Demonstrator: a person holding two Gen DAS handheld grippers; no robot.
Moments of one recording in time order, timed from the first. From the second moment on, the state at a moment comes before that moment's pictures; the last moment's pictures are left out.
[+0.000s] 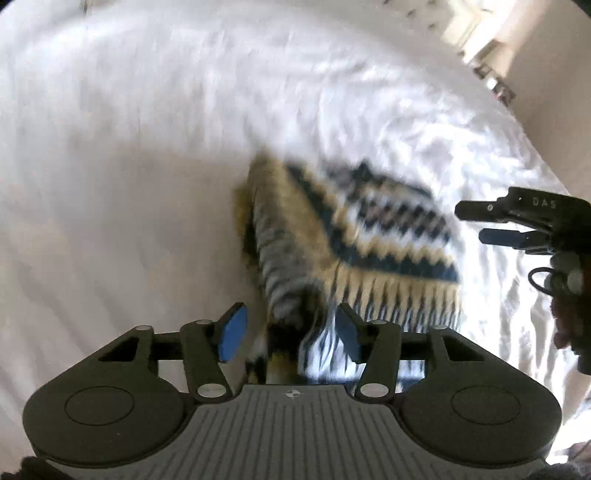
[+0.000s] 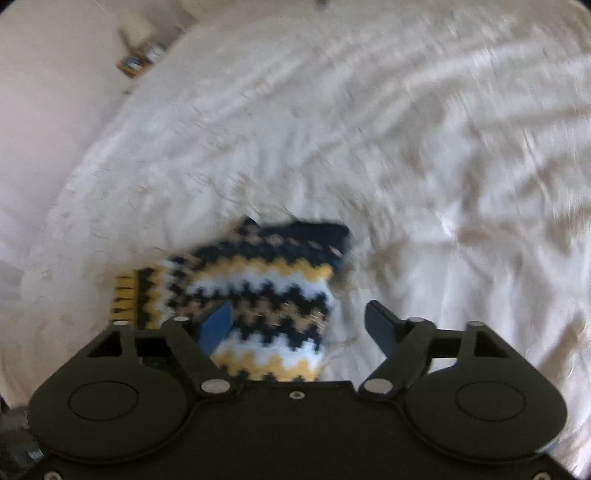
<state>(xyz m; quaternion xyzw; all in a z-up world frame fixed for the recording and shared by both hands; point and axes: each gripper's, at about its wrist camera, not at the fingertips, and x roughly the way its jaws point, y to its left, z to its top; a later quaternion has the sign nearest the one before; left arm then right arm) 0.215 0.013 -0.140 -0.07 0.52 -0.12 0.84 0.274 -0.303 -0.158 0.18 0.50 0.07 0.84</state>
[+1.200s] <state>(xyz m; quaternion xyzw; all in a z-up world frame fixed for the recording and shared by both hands) 0.209 -0.055 -0.079 -0.06 0.49 -0.04 0.87 0.225 -0.264 -0.104 0.07 0.46 0.16 0.87</state>
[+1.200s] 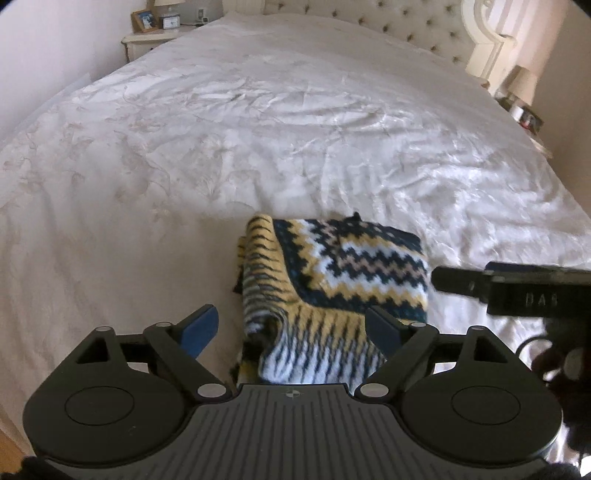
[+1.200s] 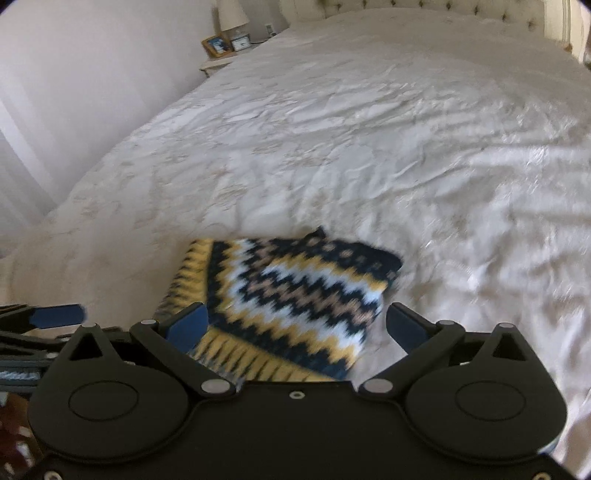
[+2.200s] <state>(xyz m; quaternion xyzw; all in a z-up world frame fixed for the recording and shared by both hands) 0.092 0.007 -0.036 0.00 0.47 0.00 0.88 0.058 -0.181 -0.046 0.06 0.43 0.03 0.90</state>
